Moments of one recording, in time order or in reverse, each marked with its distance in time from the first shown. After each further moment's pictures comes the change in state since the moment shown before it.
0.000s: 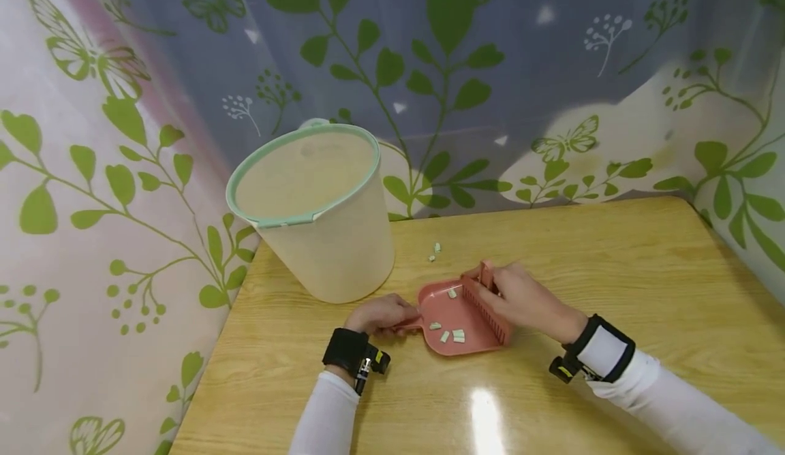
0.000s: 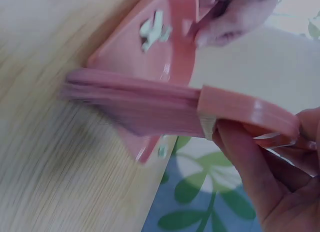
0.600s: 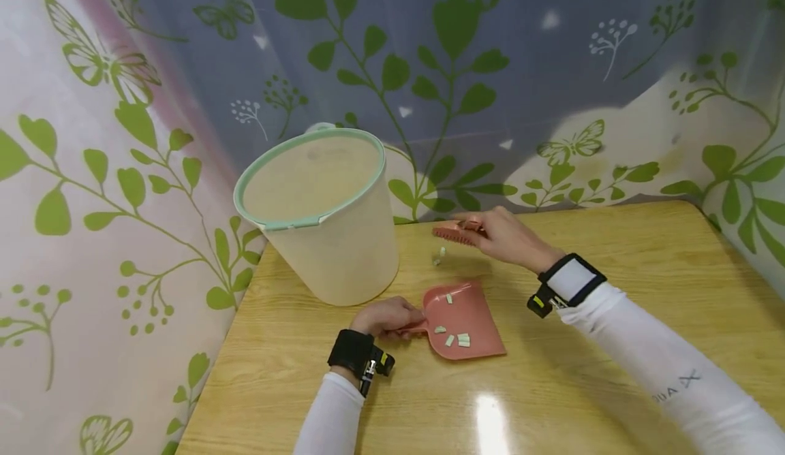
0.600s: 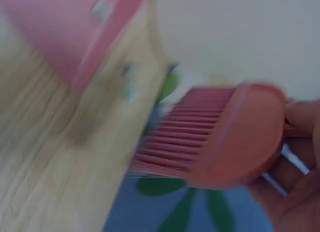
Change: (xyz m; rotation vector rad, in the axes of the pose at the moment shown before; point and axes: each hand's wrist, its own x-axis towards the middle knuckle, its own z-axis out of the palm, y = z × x) left_hand 0.000 0.000 0.001 -0.001 0.009 -0.021; right_hand 0.086 0.021 -0.033 -0.014 -0.016 -0.060
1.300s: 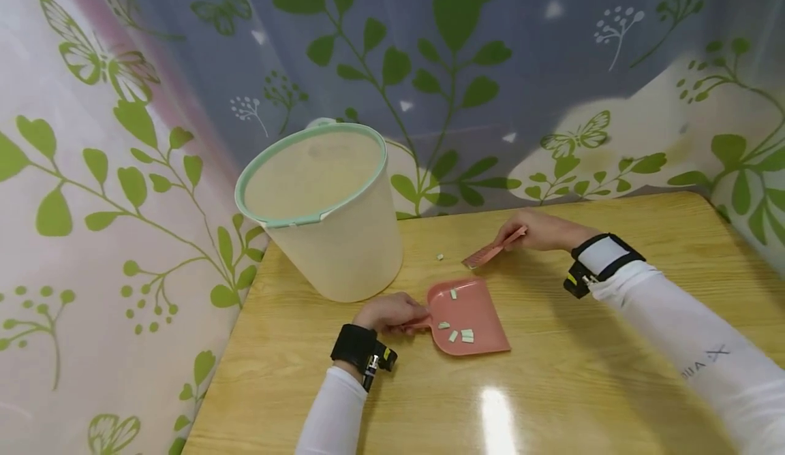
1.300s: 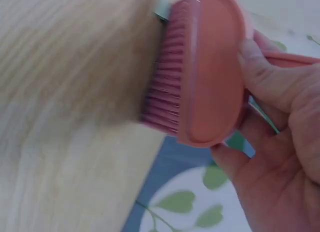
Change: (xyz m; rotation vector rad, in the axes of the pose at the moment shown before) left_hand 0.001 0.001 -0.003 0.030 -0.021 -0.006; right_hand -0.015 0.067 -0.028 0.067 -0.350 0.044
